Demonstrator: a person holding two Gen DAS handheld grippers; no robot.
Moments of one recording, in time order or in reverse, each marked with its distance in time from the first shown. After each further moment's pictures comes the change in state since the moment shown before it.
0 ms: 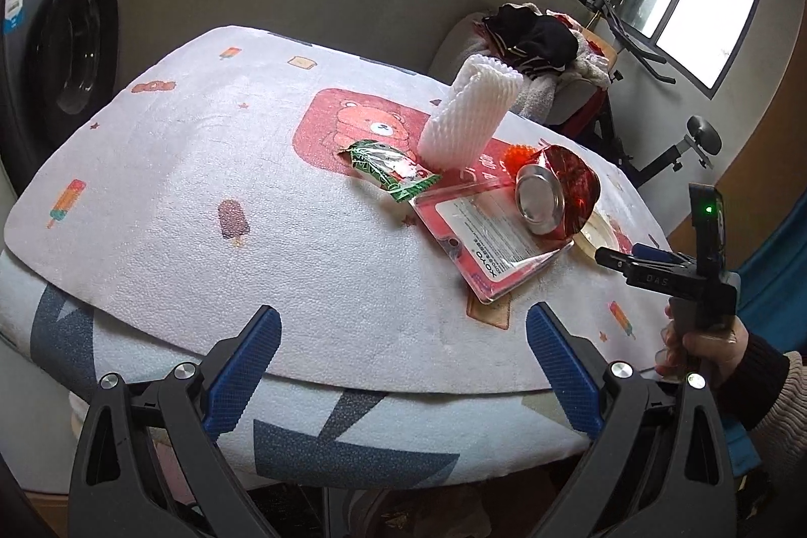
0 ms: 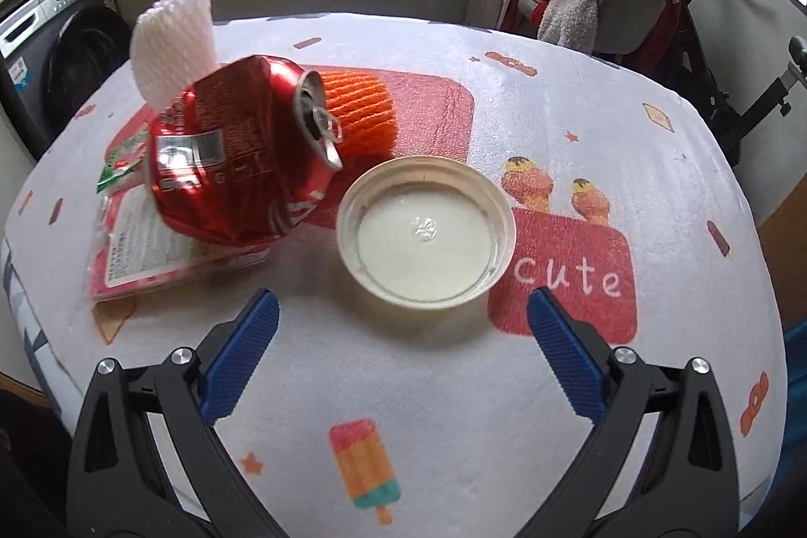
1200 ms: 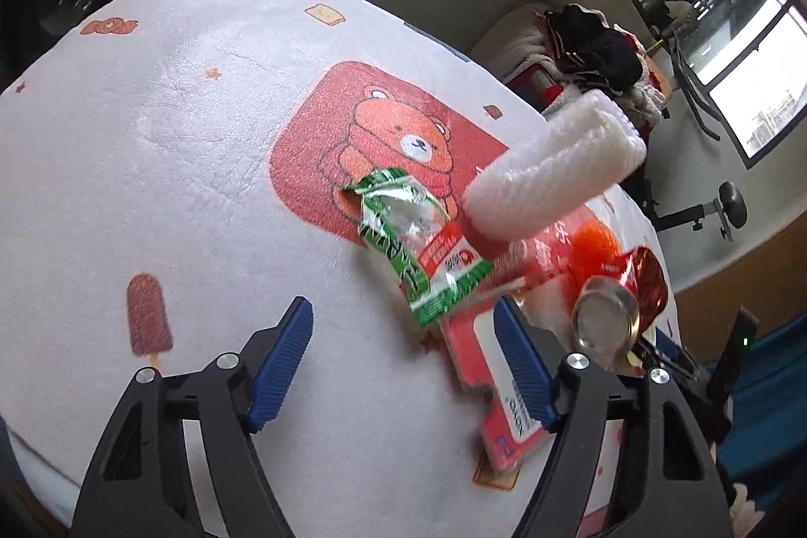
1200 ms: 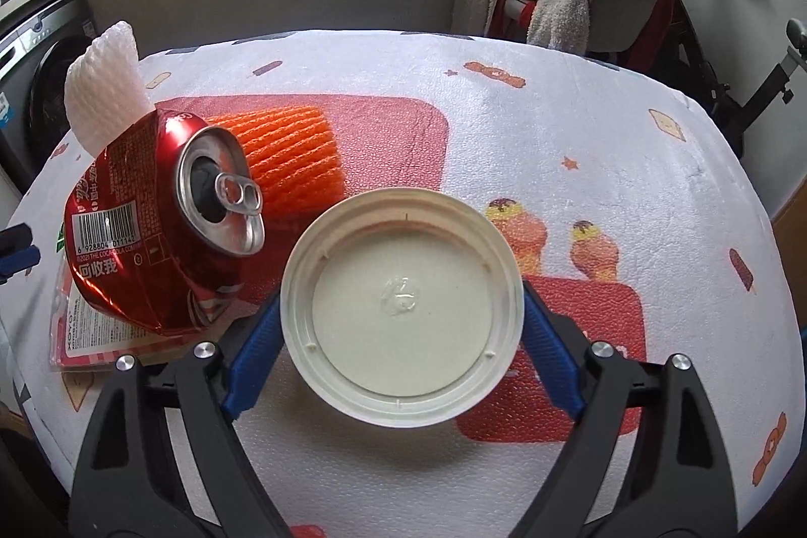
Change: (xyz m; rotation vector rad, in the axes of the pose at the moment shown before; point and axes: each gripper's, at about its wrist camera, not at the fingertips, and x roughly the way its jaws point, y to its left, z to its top) left arm 0.119 0.032 0.083 -0.258 0.130 -0.018; right arm 0.025 -0.025 0.019 0.060 -0.066 0.014
